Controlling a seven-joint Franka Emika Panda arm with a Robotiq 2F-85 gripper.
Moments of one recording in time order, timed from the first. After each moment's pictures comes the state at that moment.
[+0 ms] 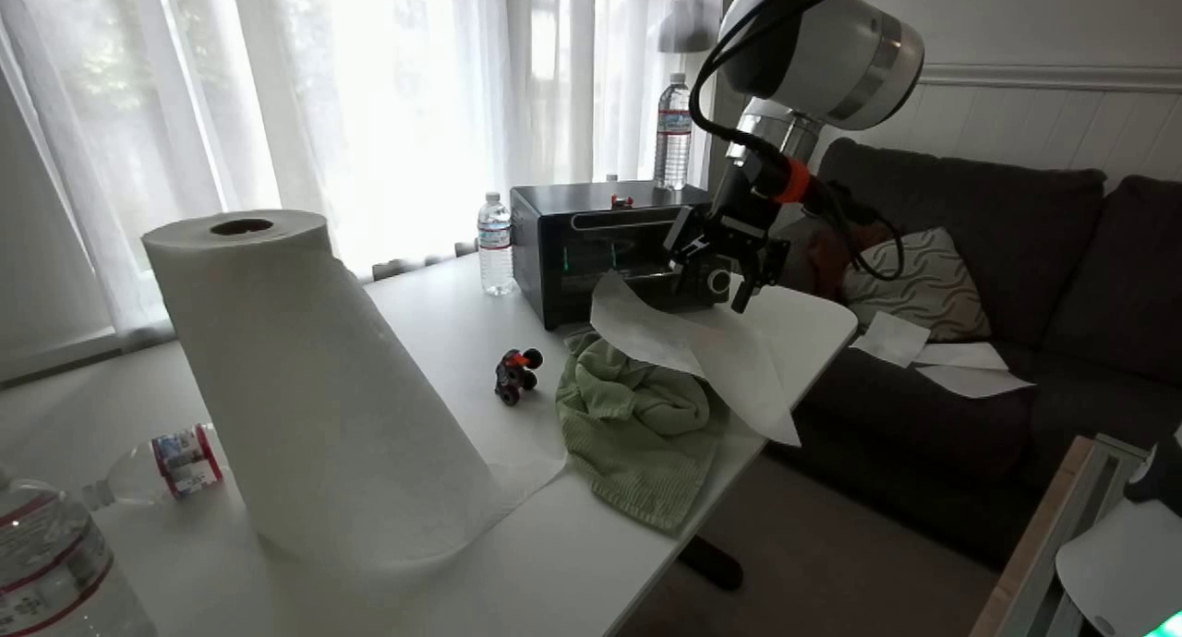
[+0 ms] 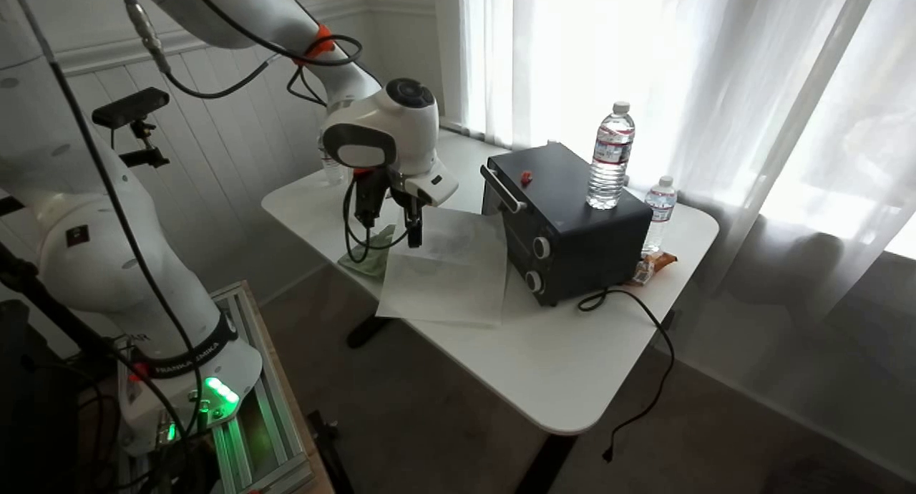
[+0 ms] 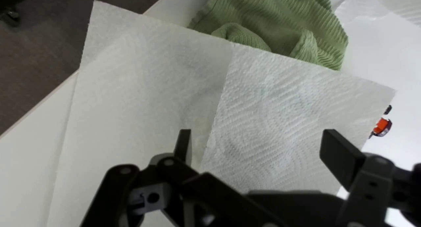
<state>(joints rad) 0.04 -0.03 -0.06 -2.61 0.59 2.57 -0.04</state>
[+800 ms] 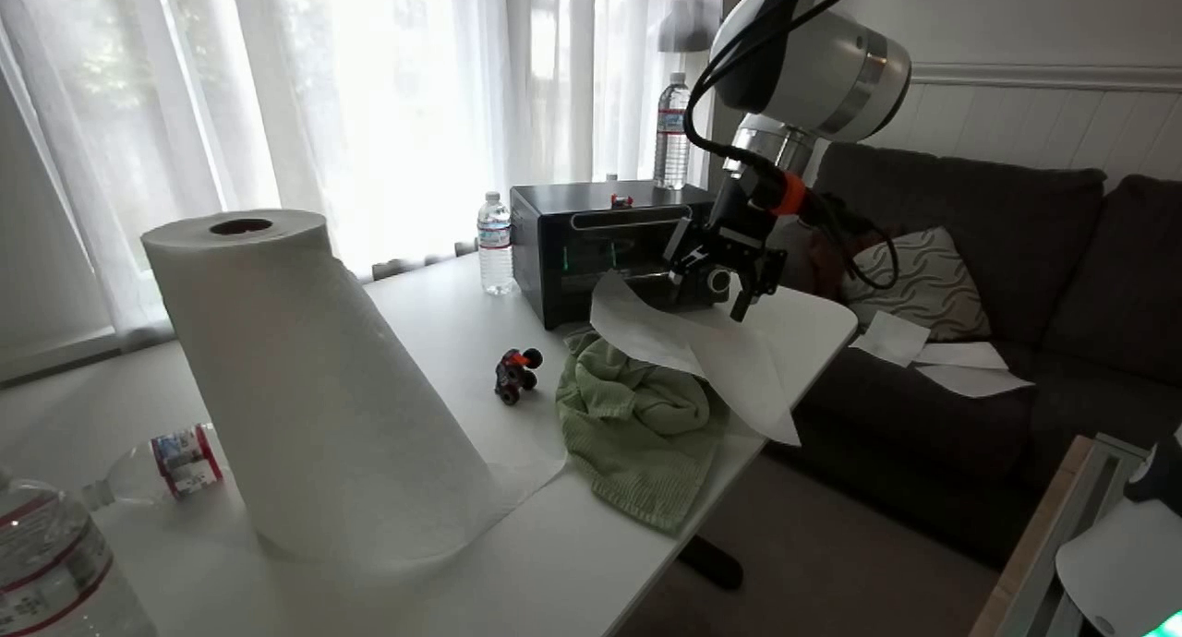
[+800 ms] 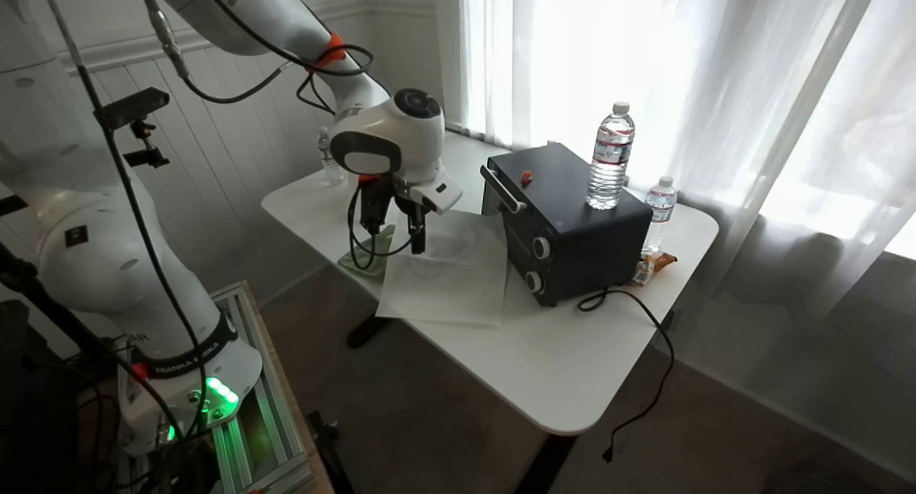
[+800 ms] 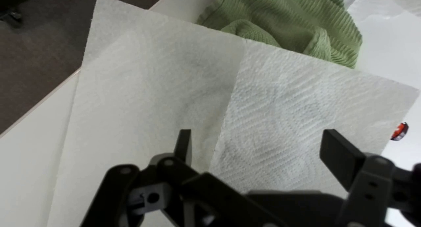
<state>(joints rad) 0.03 0.03 -0.06 -2.59 0.60 2.58 -0.07</state>
